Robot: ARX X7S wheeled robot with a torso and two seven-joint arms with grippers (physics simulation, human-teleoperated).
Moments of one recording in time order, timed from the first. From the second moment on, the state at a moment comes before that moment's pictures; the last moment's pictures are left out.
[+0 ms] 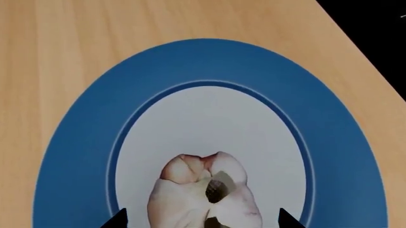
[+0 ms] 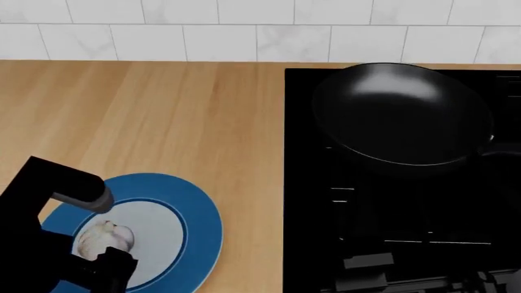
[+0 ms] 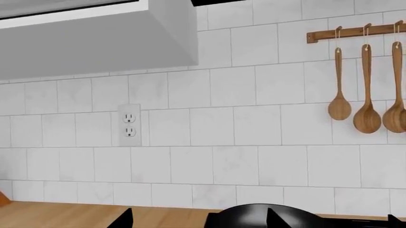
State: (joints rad) left arm -0.95 -0.62 0.48 0.07 -1.66 -1.34 -0.78; right arm 0.14 0.60 0.24 -0.99 0.98 0.65 0.41
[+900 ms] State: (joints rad) left arm -1.28 -0.66 0.51 0.15 -1.64 -1.41 -0.67; right arm 0.25 0.53 0.08 -0.85 0.83 0.57 0.38
